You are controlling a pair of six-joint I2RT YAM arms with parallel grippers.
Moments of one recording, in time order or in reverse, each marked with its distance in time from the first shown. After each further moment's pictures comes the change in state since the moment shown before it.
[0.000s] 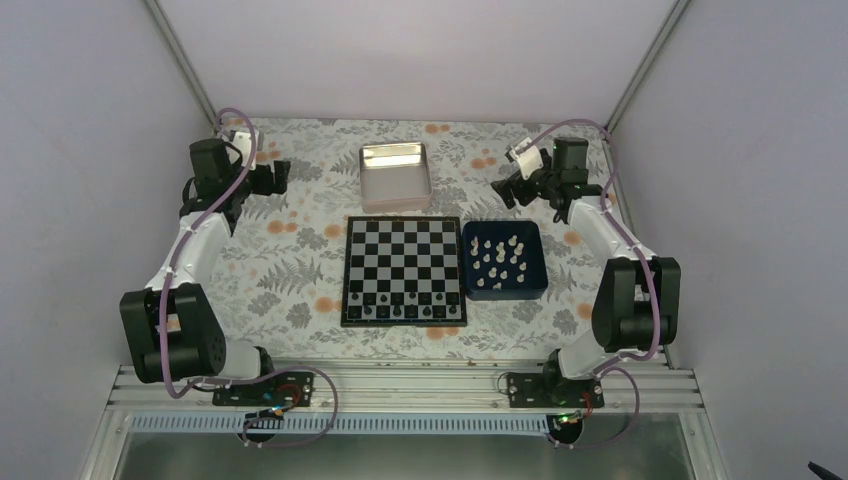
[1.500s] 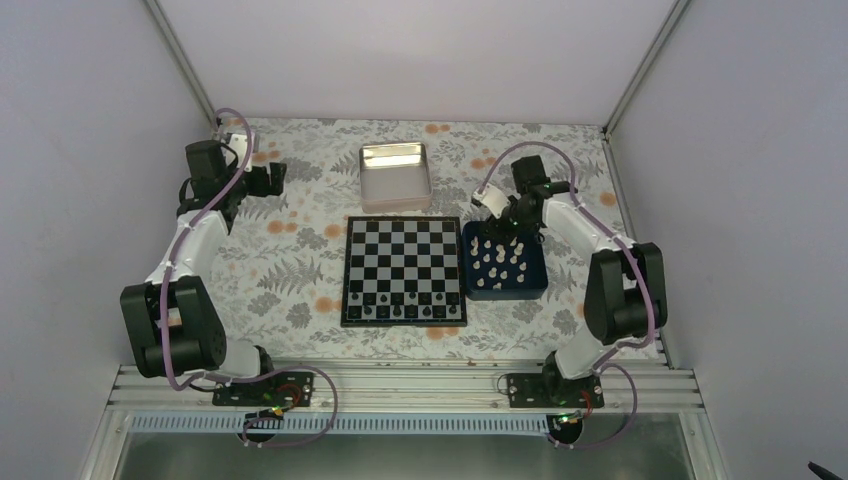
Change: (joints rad) left arm 0.032 0.030 0.000 0.000 0.027 0.008; right arm 0.173 0.053 0.031 -0.512 0.056 -0.128
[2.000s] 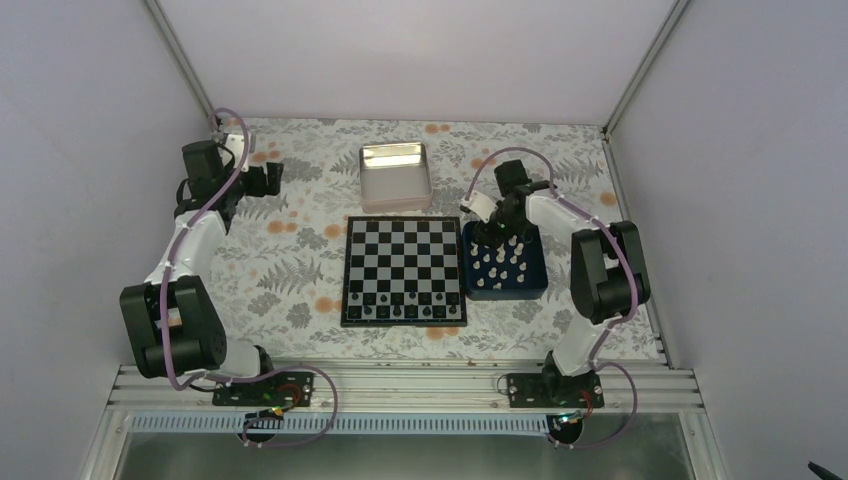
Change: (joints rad) left arm 0.016 0.000 0.000 0.000 0.000 0.000; right arm 0.047 0.153 0.021 0.039 0.055 0.000
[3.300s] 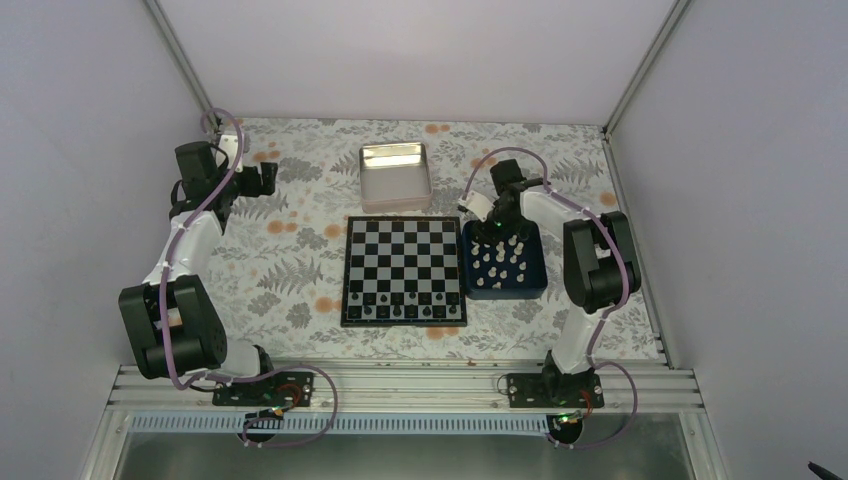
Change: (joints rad) left arm 0.036 0.000 0.000 0.001 0.015 0.000; right arm 0.006 0.082 0.048 0.010 0.021 0.005
